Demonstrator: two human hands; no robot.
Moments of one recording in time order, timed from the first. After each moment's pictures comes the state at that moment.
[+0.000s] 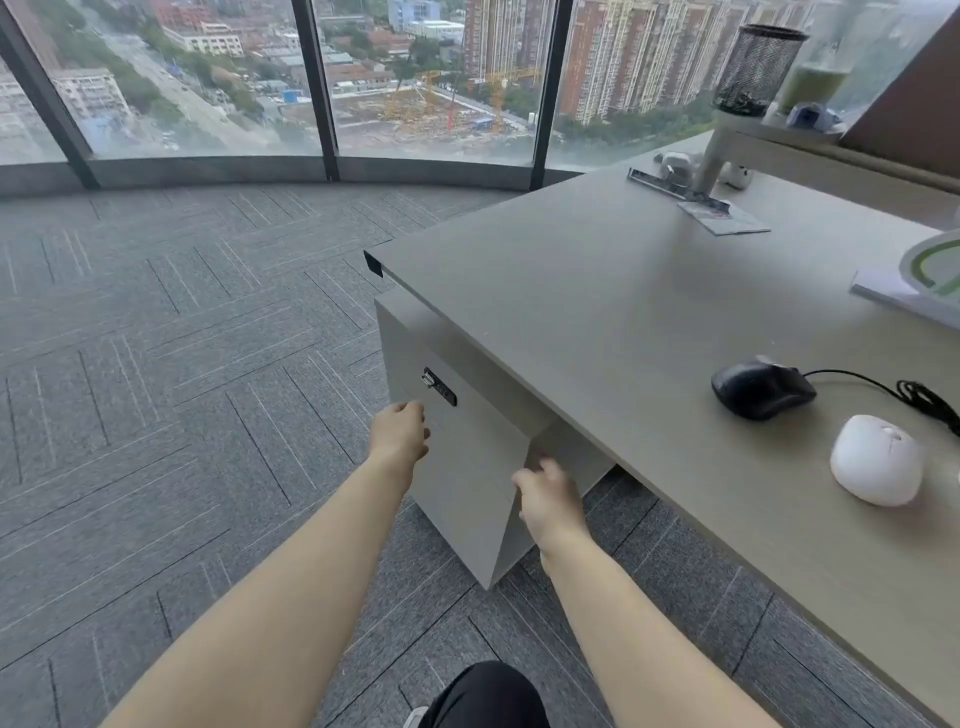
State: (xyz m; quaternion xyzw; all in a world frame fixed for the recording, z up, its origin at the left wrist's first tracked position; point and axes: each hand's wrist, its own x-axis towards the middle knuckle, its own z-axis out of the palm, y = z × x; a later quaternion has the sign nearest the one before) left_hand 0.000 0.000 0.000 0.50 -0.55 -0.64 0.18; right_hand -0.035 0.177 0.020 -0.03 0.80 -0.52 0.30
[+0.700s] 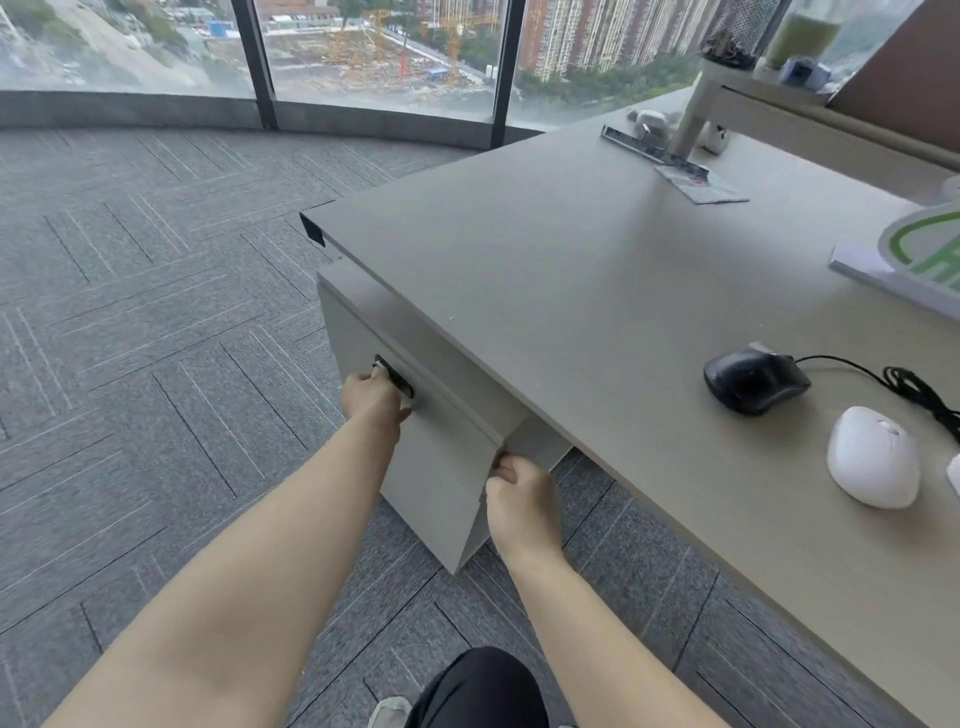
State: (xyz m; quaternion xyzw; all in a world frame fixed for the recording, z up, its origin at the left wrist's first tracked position) left_hand -0.076 -0.038 -0.043 0.56 -0.42 -0.68 0.23; right_hand -0.043 0.166 -0.007 -0.04 0.85 -0.47 0.21
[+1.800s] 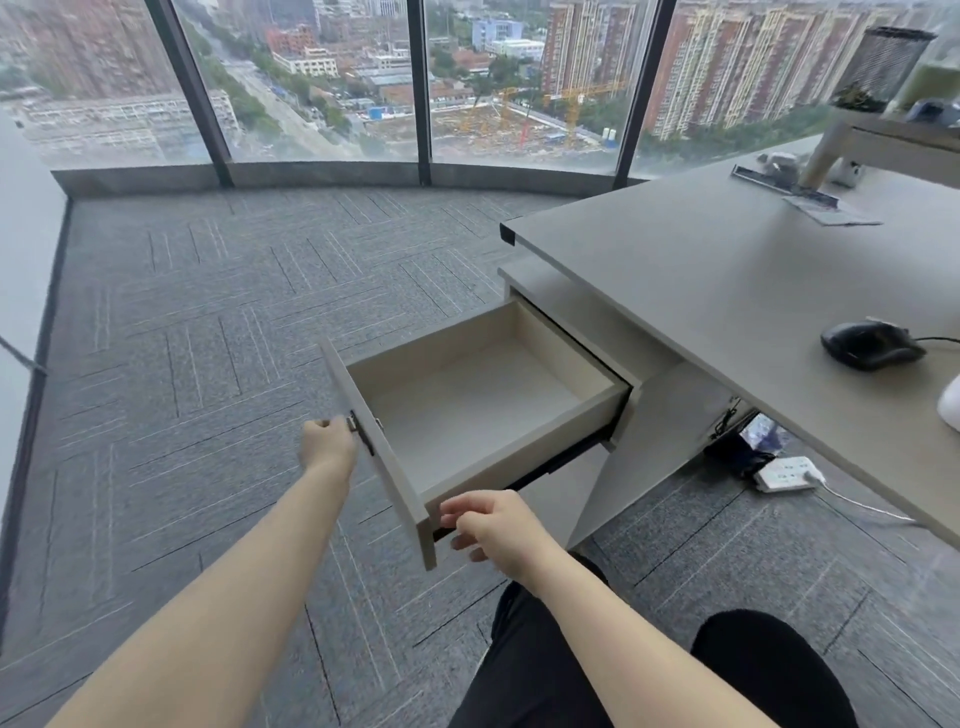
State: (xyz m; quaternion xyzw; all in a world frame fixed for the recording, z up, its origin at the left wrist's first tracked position) left_hand 0.248 -0.072 -0.017 0.66 -0.48 -0.51 0.27; right_hand 0.156 0.150 0.003 -0.28 0.72 -0.43 0.47
